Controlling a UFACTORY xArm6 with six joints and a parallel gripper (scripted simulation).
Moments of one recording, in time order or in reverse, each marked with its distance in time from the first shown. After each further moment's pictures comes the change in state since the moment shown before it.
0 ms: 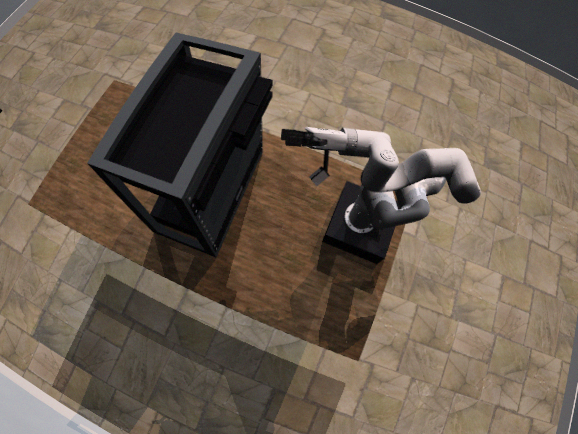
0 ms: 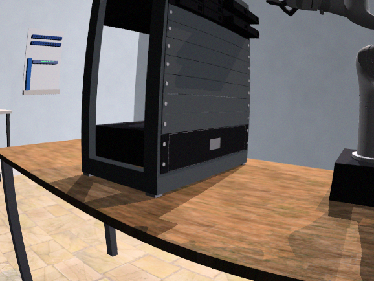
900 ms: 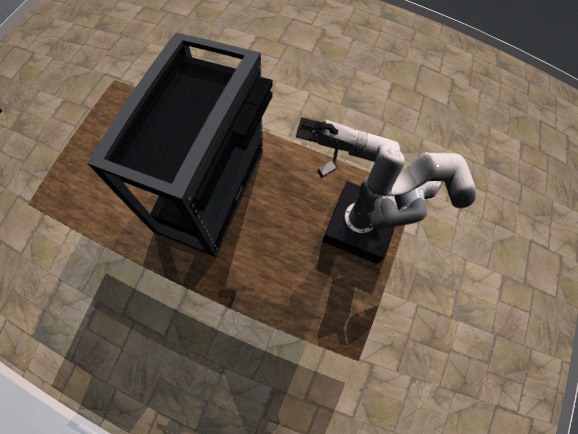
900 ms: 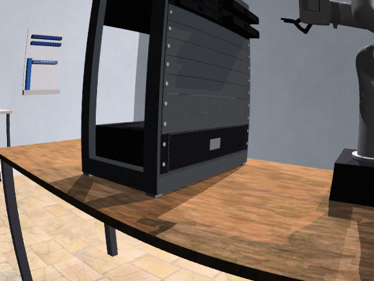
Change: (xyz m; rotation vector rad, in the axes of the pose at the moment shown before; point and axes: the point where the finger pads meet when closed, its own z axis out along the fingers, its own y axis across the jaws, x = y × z) arm -0.020 -0.062 -0.047 0.146 -0.188 0.385
